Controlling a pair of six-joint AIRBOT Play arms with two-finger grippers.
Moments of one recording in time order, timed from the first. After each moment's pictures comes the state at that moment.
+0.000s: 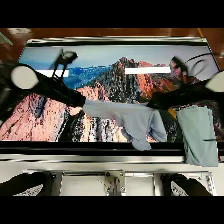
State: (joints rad) left arm -0.47 -1.25 1.44 1.36 -1.38 -1.56; right arm 0.09 -1.12 1.19 -1.02 1.39 1.48
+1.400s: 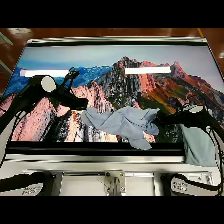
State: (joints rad) left arm -0.34 -1.39 1.29 1.24 -1.20 -1.58; right arm -0.25 -1.41 0.77 -0.81 1.03 1.29
